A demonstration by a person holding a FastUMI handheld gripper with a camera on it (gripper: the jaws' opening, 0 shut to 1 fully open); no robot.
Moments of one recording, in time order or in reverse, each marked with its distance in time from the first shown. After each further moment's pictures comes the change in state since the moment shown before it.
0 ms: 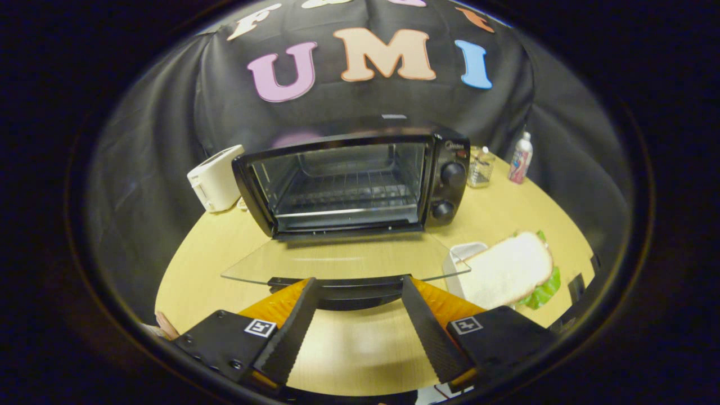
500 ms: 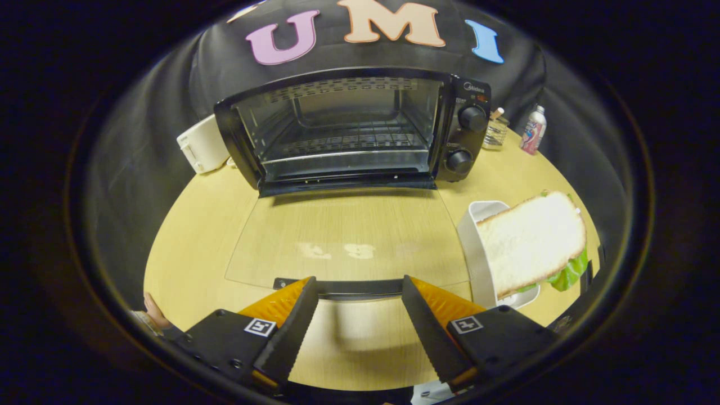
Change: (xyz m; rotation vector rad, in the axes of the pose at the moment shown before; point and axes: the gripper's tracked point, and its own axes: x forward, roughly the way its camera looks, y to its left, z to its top) arm 0.026 0.000 -0.050 -0.087 0.149 -0.013
